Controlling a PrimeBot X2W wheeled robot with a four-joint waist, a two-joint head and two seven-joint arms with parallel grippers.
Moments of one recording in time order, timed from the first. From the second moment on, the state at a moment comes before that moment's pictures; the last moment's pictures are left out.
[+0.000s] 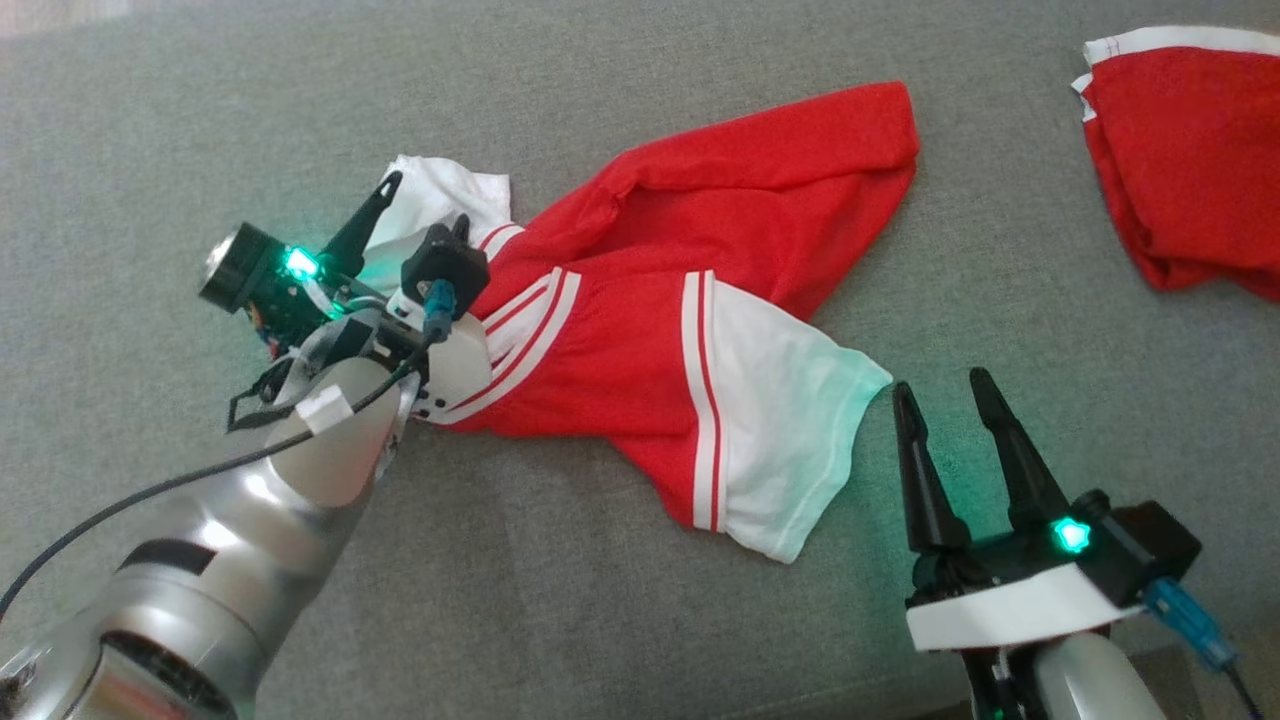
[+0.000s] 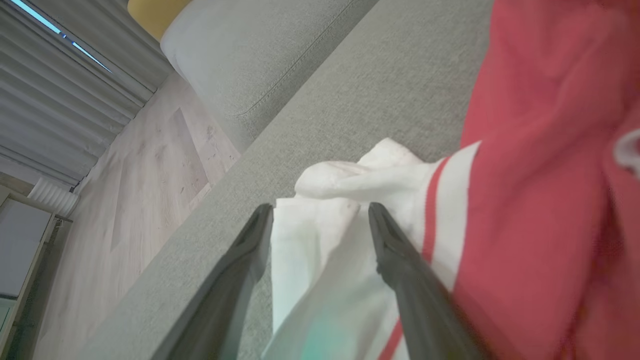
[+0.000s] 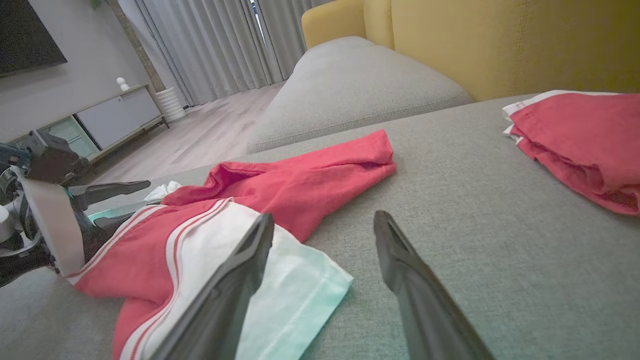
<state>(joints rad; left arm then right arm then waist) -0.90 0.20 -0.90 0.97 -0.18 0.23 -0.01 0.01 -0.05 0.19 0.07 0.24 0.13 -0.26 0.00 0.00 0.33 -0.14</state>
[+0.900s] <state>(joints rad) -0.98 0.21 -0.80 0.99 -0.30 0.19 -0.25 -0.08 -0.11 0.15 0.15 0.27 0.13 -0.26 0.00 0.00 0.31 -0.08</state>
